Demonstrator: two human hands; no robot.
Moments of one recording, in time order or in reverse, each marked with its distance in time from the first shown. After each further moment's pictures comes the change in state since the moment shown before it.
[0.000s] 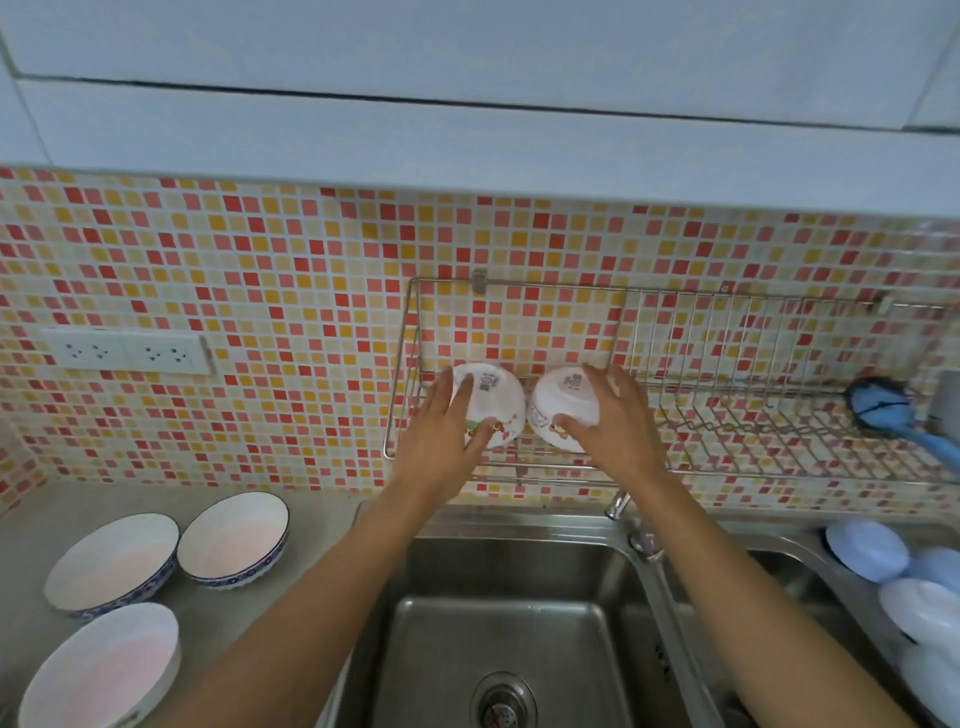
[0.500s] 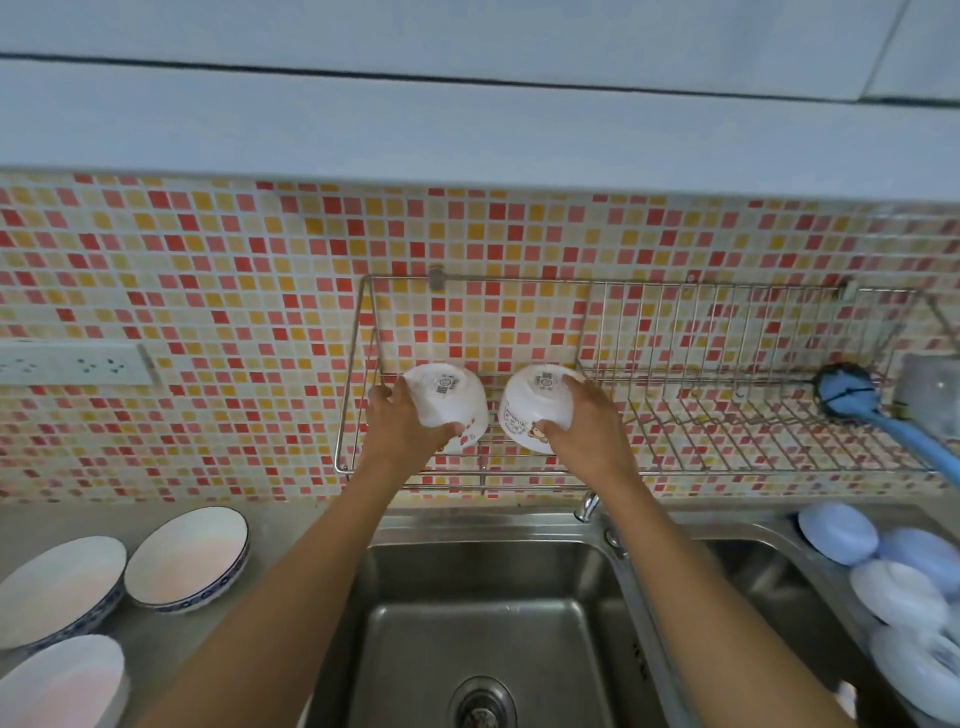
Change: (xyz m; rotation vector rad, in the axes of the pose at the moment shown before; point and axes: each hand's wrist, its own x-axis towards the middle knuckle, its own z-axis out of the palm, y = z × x) left_hand 0.050 -0.011 0.033 -0.200 0.016 -0.282; right_hand 0.003 0.014 0.004 0.148 -0.095 0.113
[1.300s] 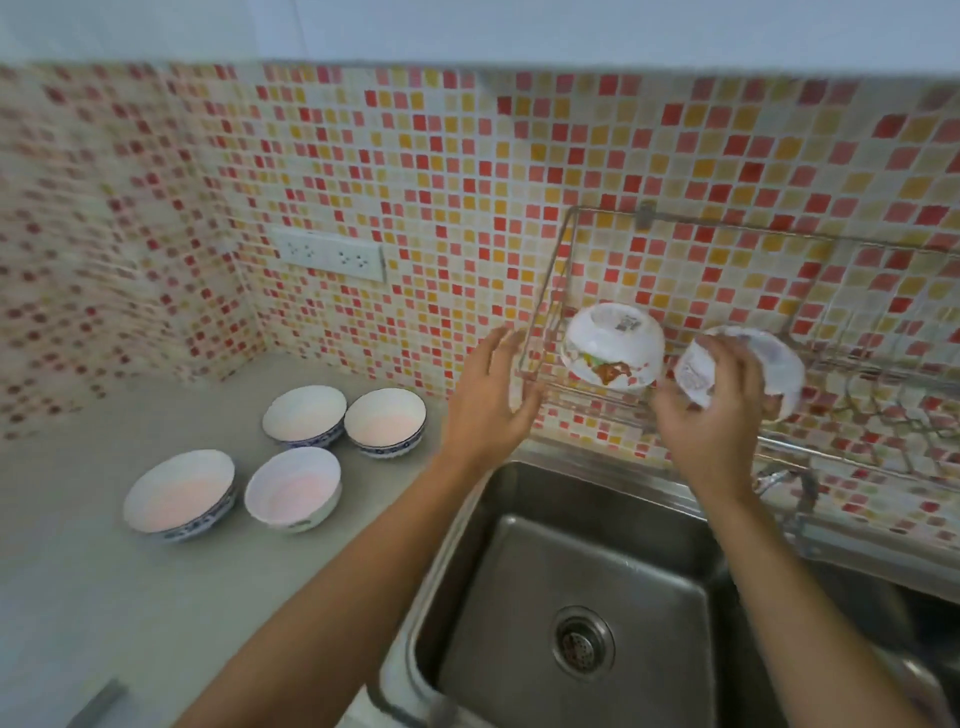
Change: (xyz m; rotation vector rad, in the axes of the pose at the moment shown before) left_hand -0.117 -0.052 -0.068 0.043 0.349 0.219; right_hand -0.070 -0.058 0.029 0.366 0.318 -0.376
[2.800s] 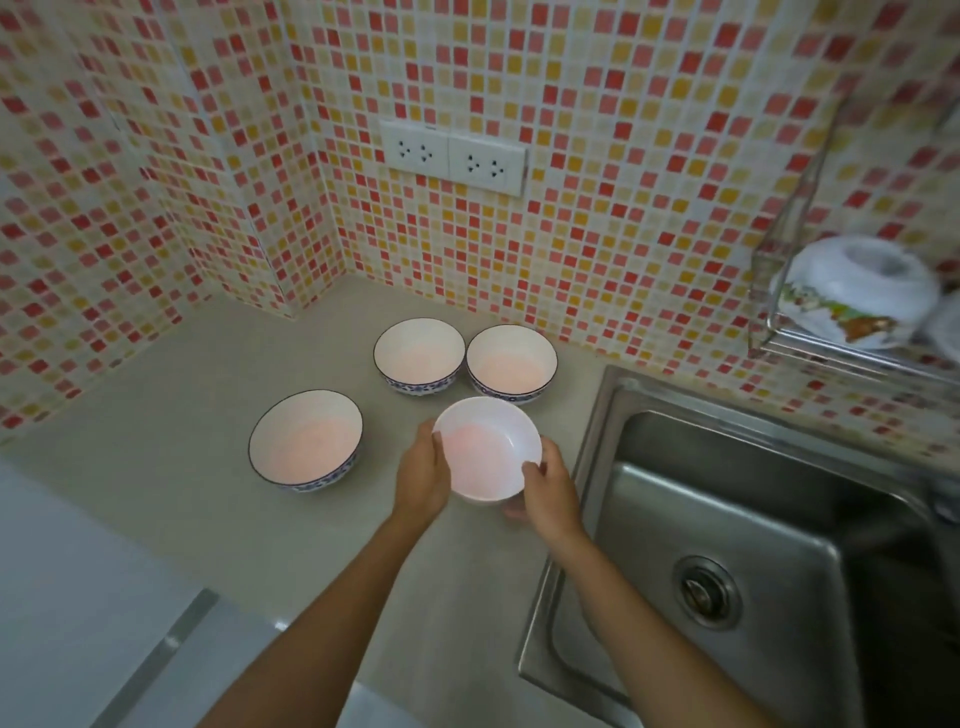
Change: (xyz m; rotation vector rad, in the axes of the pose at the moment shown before) left_hand -0.140 -0.281 -0.085 -0.224 -0.135 -0.689; right_hand -0.232 -0.146 0.276 0.349 -0.703 0.966
